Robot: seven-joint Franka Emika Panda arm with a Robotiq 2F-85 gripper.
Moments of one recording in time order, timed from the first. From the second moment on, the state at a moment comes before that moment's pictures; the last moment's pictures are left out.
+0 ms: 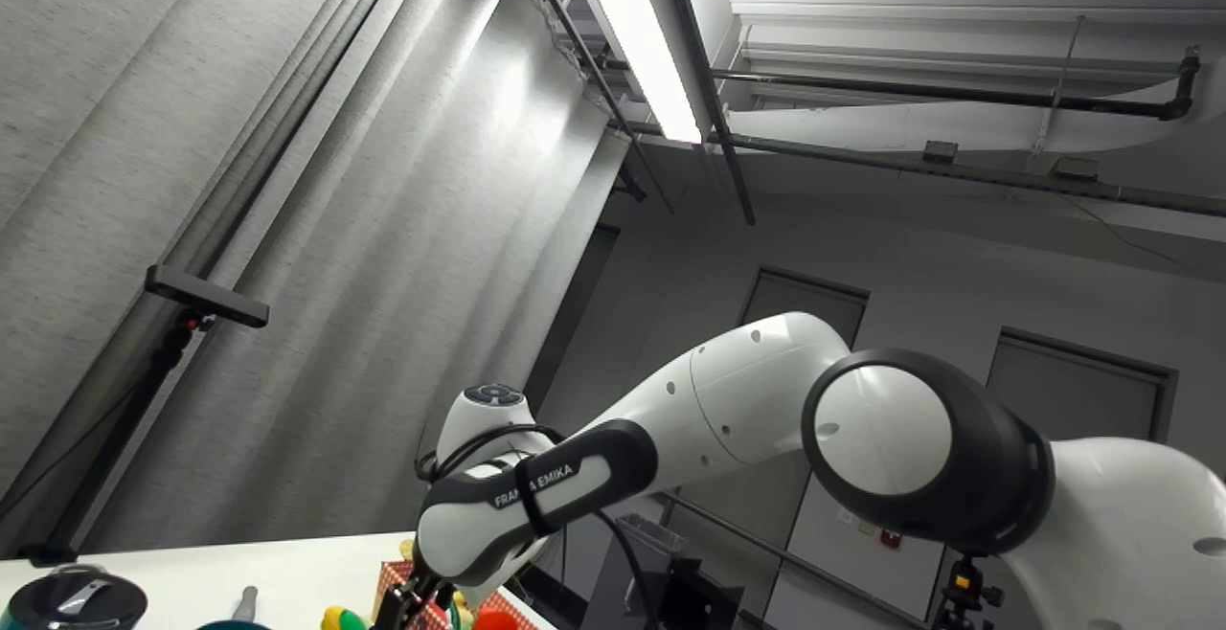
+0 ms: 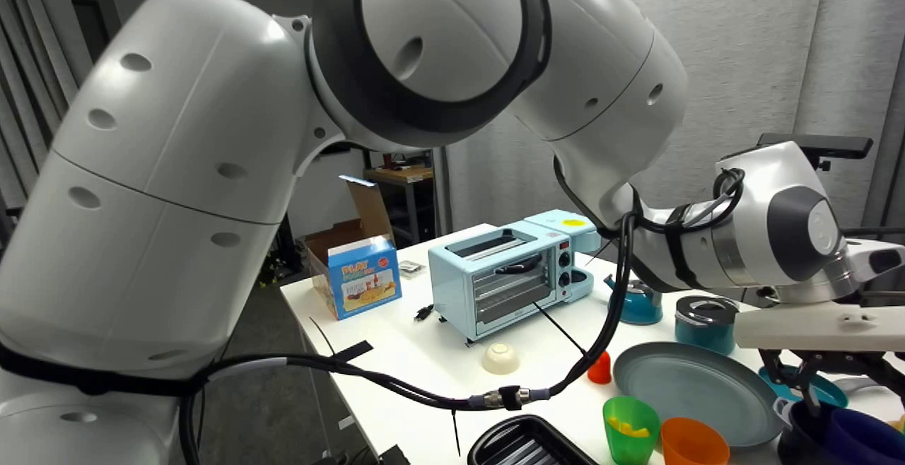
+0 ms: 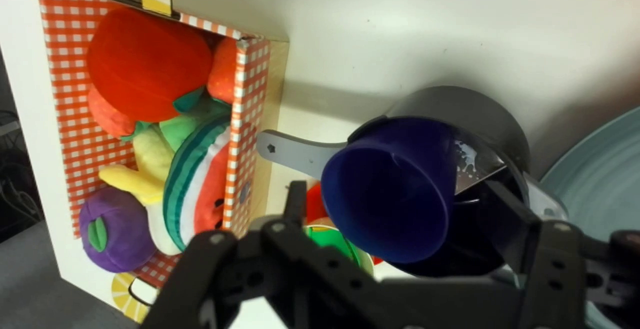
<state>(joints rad) -0.12 0.56 -0.17 -1.70 -0.42 2.48 -0.10</state>
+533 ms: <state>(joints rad) 0.02 0.64 -0.13 -1.69 -0.41 2.42 0.06</state>
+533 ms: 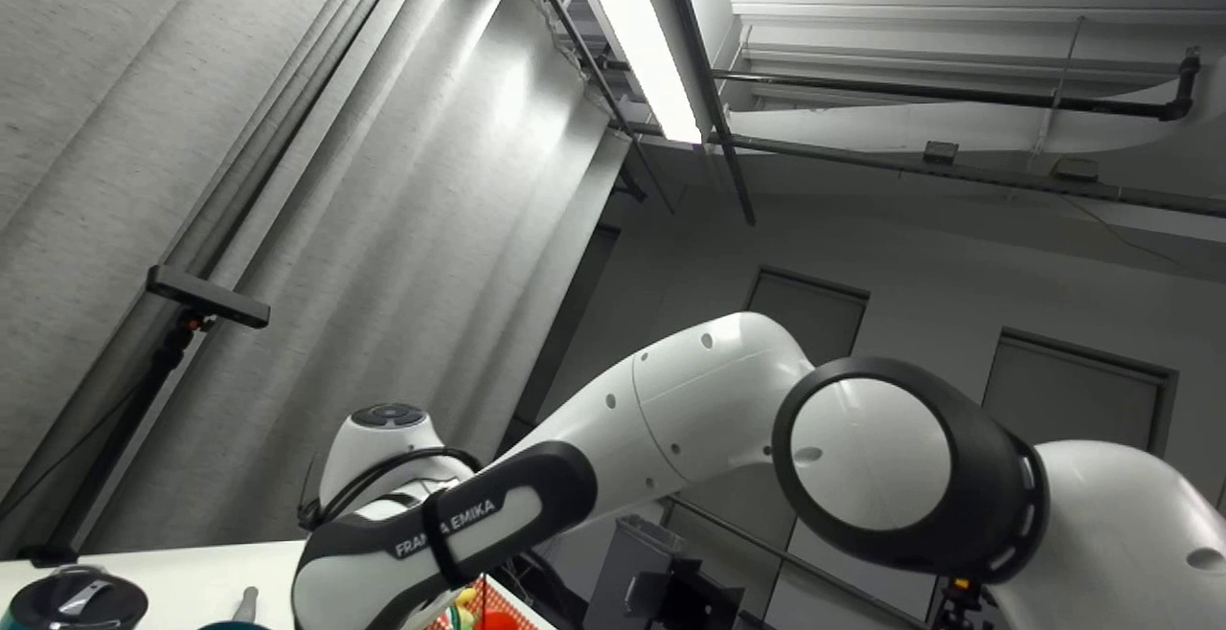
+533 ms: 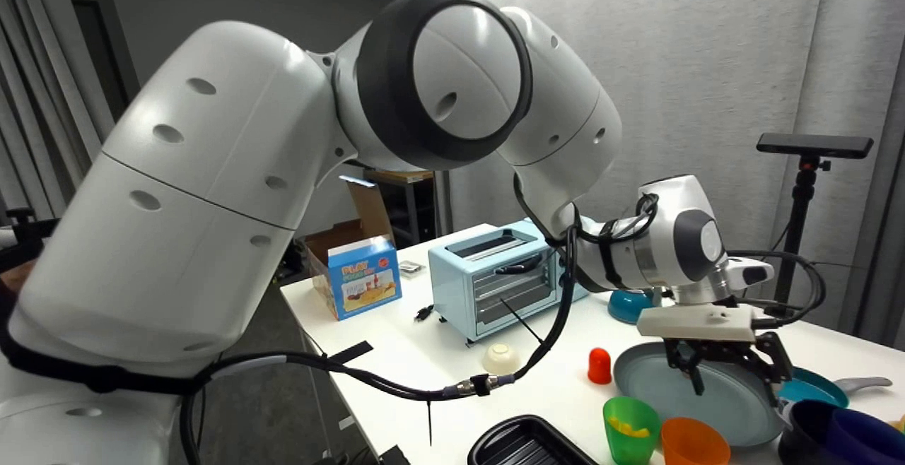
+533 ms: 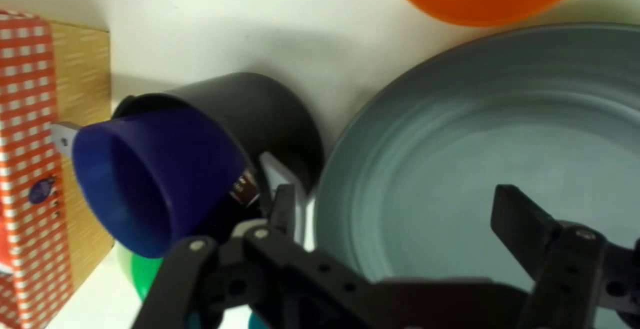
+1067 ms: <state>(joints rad) 0.07 0.65 -0.13 -1.70 -0.40 2.32 0.14</state>
